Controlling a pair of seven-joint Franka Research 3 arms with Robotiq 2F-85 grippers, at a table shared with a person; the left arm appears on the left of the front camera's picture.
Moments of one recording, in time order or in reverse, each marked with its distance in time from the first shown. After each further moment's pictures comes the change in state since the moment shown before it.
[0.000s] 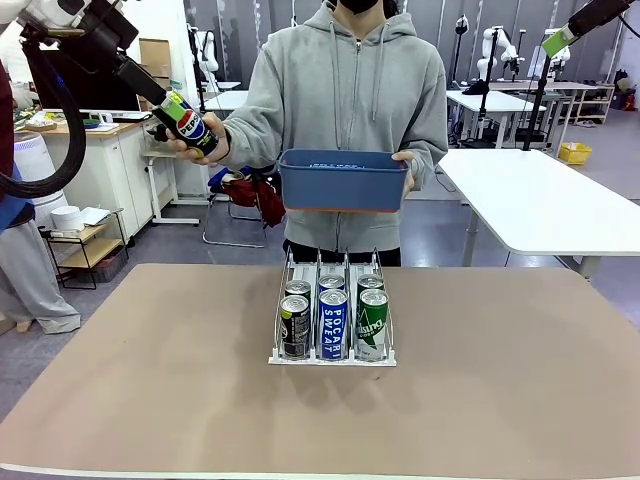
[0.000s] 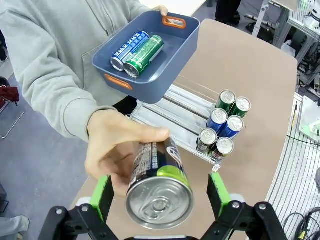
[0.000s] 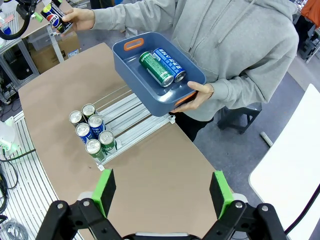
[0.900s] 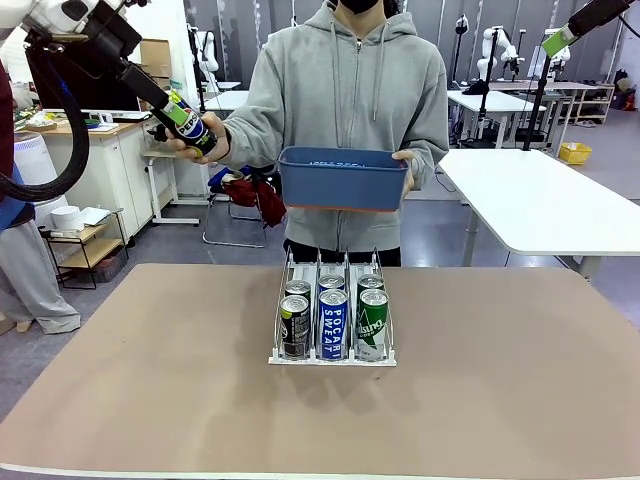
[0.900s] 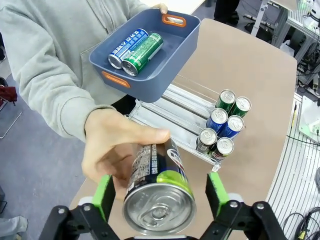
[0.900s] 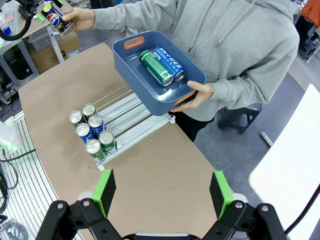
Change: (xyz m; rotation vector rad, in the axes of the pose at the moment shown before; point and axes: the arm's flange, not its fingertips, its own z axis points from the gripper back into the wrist) left arm -0.002 0.003 -0.008 -0.010 0.003 0.001; right arm 0.000 0.000 0.000 0.000 0.000 0.000
